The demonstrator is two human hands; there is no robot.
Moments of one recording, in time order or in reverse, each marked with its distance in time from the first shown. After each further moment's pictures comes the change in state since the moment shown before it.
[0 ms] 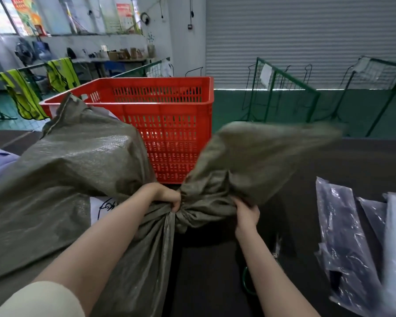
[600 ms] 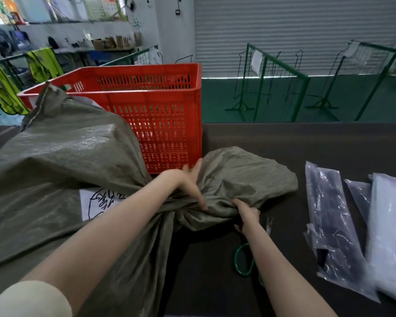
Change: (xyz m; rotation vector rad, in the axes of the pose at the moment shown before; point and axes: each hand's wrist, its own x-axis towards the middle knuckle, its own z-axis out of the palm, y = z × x) left_hand 0.002 0.055 0.016 0.333 0.199 0.166; right_hand 0.020 0.008 -0.041 -0.304 0.133 0.227
